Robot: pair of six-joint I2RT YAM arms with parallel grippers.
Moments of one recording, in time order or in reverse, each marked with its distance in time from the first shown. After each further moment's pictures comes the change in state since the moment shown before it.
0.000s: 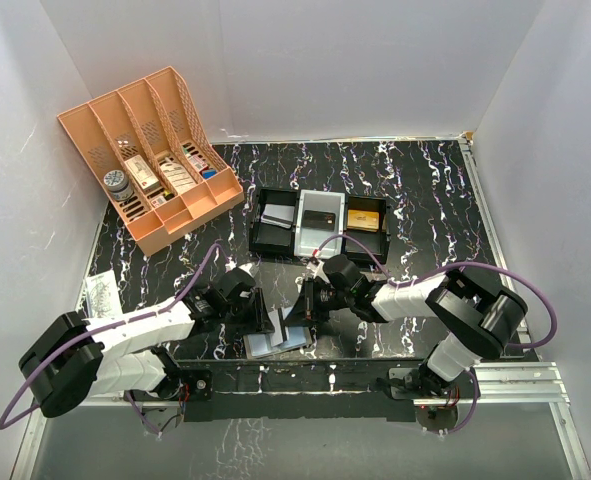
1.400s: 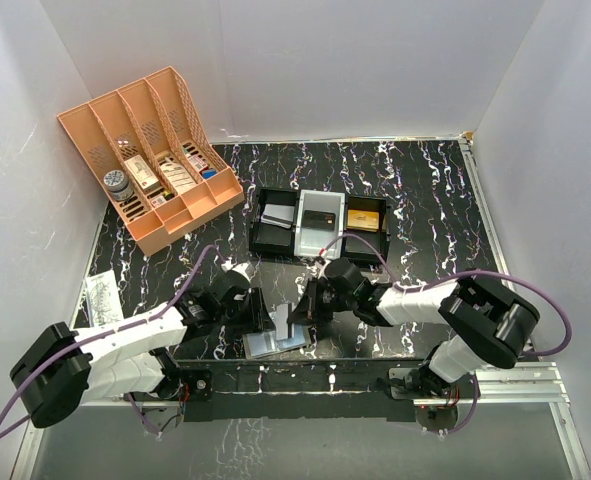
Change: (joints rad) left arm 0.000 -0.075 -0.034 0.002 -0.023 0.009; right arm 0.029 -0.072 0.000 -0.064 0.146 0.009
